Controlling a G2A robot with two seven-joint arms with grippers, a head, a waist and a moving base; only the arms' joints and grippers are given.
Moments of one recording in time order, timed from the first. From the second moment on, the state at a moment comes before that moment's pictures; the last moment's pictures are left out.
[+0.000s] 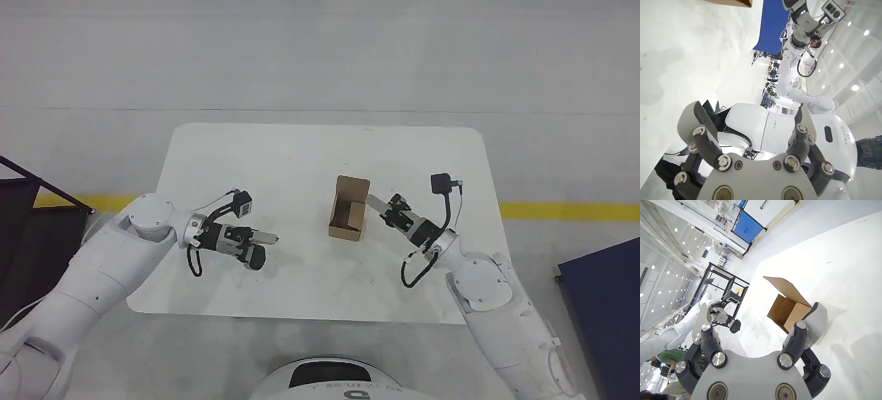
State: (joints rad) left arm 0.97 -0.79 -0.74 -1.24 -0.71 -0.17 -1.37; right arm -1.56 -1.17 1.31 -1.74 -0.24 -0.28 0.42
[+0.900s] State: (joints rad) left arm 0.75 -0.96 -0.55 -1.13 -0.43 -0.17 -1.10; right arm -1.56 -1.17 1.31 -1.74 -0.24 -0.28 0.42
